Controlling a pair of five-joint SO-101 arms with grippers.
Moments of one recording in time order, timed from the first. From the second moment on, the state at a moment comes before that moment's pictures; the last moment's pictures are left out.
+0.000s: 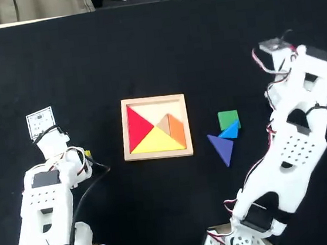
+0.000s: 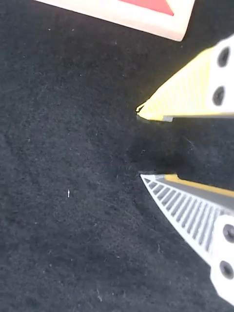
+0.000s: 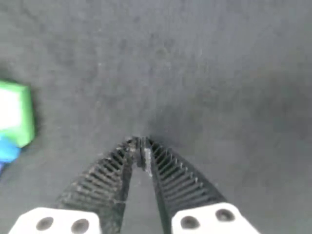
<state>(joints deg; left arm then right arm) -10.4 -46.6 74.9 42.5 10.0 29.0 37.7 -29.2 88.2 45.1</state>
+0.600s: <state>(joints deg) -10.4 -46.6 74.9 42.5 10.0 9.2 -24.1 33.5 78.5 42.1</state>
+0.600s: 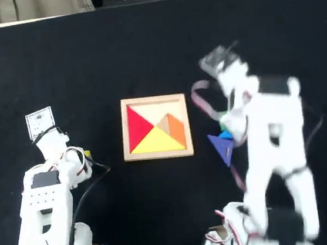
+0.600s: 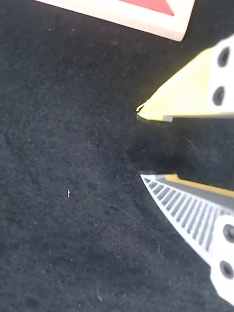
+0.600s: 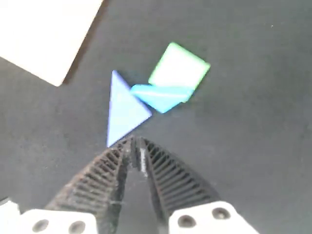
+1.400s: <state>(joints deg) -10.4 -46.6 74.9 42.5 10.0 2.9 -12.1 45.0 68.5 39.0</state>
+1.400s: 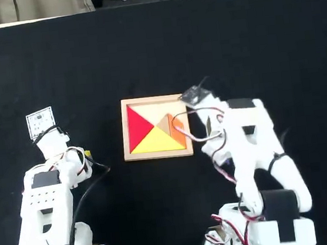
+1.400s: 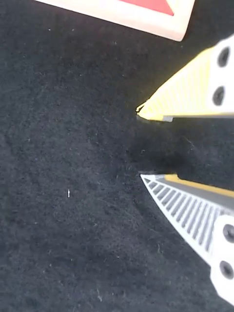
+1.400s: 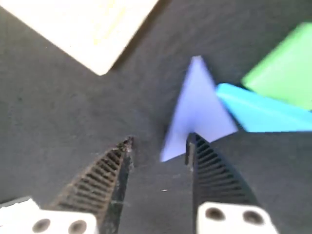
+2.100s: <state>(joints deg) -10.4 -46.6 74.9 42.5 10.0 6.1 -5.2 41.8 63.7 40.9</state>
